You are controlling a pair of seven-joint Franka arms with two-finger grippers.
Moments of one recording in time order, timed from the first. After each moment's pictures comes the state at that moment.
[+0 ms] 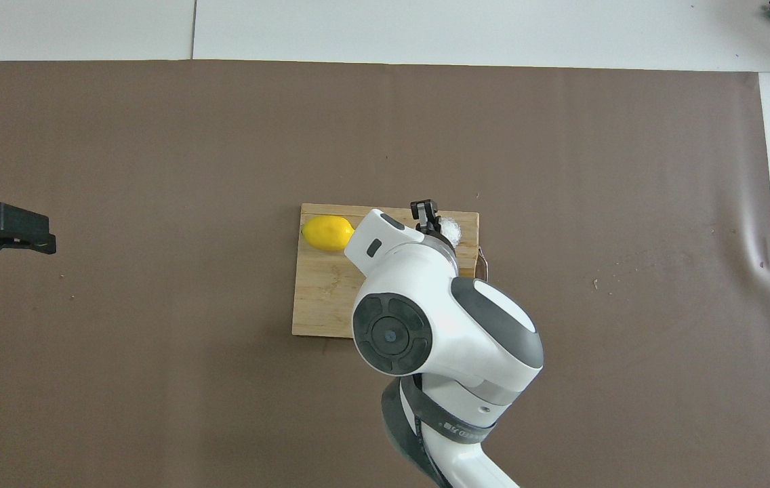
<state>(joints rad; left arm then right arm) 0.01 -0.08 -0.06 -1.63 -0.03 1.49 -0.15 0.54 0.18 0.10 -1.87 -0.54 2.17 -0.77</state>
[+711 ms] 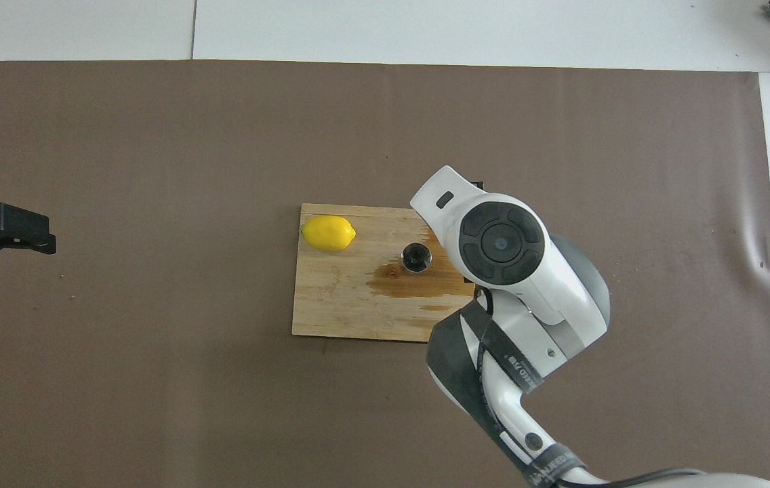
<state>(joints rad) 0.01 -0.08 -0.06 -1.63 -0.03 1.49 -0.15 0.37 0.18 0.10 -1.87 -0.22 2.17 -0.97</state>
